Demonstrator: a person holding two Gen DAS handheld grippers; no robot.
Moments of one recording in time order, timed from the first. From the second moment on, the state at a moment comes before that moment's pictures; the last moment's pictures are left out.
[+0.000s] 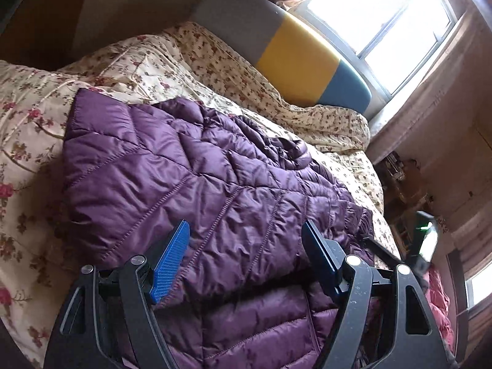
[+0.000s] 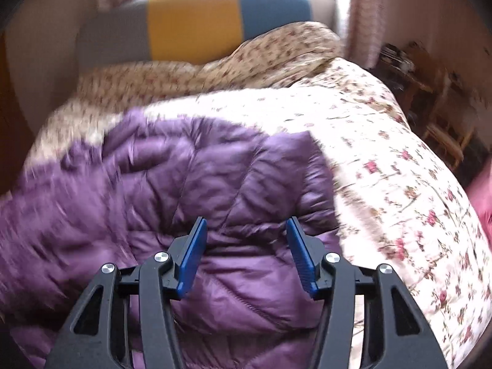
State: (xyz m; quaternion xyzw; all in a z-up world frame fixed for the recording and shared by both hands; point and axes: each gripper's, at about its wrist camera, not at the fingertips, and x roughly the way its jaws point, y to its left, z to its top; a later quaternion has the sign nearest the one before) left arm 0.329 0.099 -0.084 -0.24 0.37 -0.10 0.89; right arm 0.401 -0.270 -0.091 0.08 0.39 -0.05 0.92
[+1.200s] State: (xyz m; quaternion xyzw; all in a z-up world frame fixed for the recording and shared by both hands) left arm 0.375 0.107 -0.136 -0.13 0.43 -0.03 0.89; right arm 0.395 -0.263 -0.132 0.04 0.44 -0.06 0.89
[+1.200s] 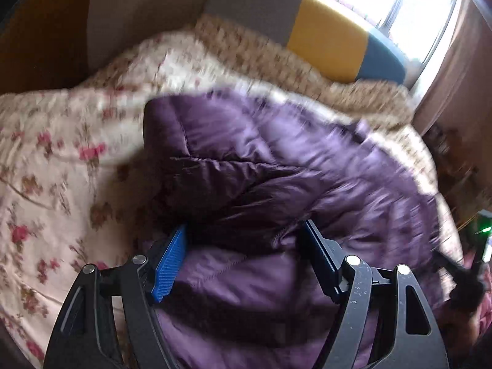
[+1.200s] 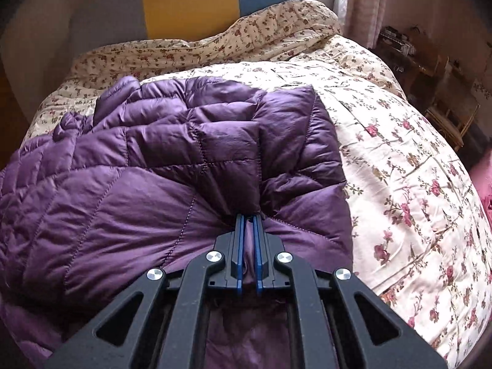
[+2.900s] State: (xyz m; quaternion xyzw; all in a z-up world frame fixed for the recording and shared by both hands) left arm 0.408 0.074 -0.150 -0.07 0.40 -0.02 0.91; right arm 0.435 -0.183 -0.147 0.01 0.40 0.05 0.91
